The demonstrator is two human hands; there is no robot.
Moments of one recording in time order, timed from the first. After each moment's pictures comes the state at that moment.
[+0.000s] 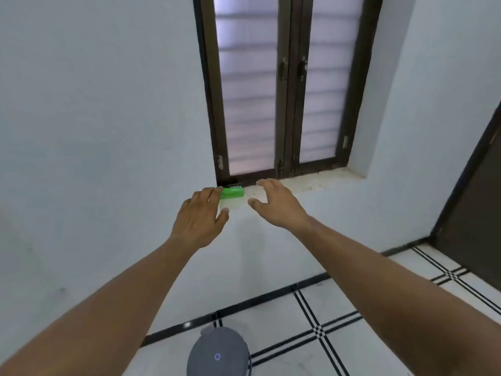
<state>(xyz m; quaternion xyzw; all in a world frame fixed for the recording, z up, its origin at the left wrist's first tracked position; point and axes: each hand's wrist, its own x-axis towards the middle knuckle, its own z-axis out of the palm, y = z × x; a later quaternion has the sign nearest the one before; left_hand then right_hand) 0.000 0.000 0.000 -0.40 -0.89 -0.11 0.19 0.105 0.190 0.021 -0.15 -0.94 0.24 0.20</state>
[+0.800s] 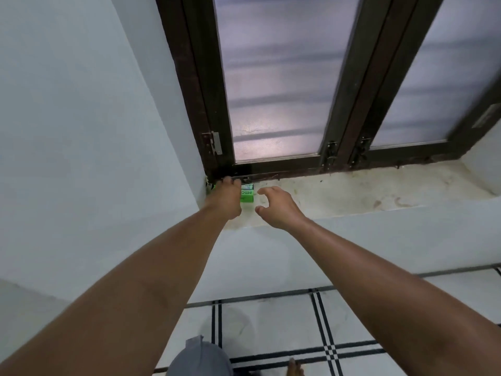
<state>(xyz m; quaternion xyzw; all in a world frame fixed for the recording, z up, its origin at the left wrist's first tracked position) -0.380 0.313 -0.153 -0.25 -0.96 0.01 -0.09 -0.286 0.448 -0.147 -0.14 -0.94 0.31 -0.04</state>
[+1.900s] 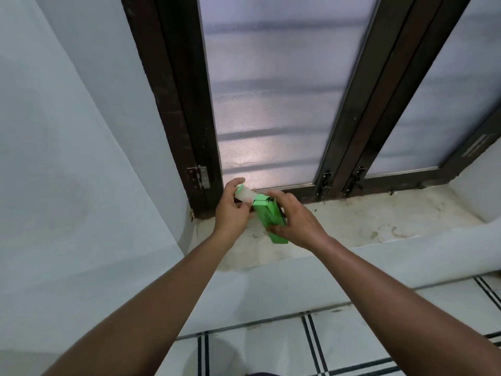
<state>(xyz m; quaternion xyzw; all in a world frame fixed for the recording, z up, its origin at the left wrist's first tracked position) -0.417 0.365 -0.150 -0.10 -0.72 -0.67 -0.11 -0.330 0.525 -0.148 -0.09 -0.95 0.31 0.04</state>
